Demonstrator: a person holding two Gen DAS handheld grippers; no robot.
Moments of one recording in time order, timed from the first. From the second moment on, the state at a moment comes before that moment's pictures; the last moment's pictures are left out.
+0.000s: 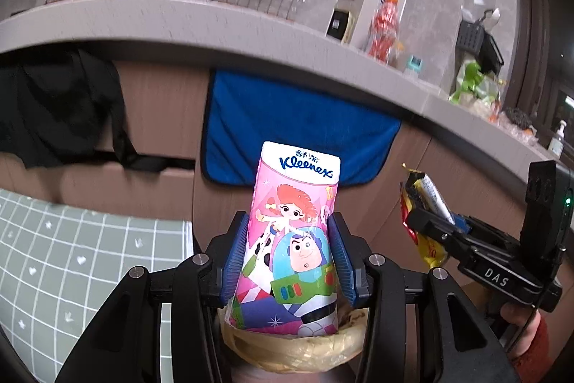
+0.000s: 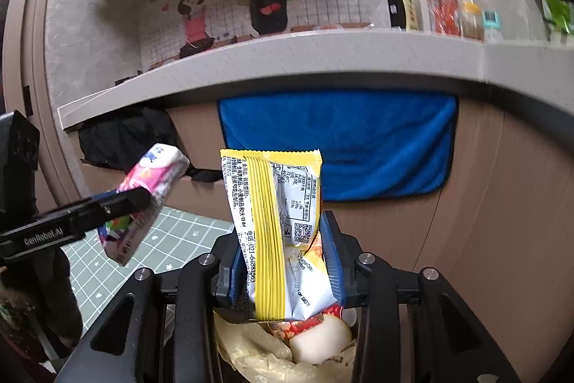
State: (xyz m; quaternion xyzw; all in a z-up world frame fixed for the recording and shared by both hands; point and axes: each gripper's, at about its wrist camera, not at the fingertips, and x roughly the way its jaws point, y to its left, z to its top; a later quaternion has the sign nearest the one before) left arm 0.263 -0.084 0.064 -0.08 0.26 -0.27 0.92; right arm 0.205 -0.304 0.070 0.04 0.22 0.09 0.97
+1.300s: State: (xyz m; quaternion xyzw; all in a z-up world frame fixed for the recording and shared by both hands) left arm 0.294 -0.127 -0.034 -0.03 0.34 -0.26 0.90; right arm 0.249 -0.340 -0.028 0.12 0.33 0.08 0.93
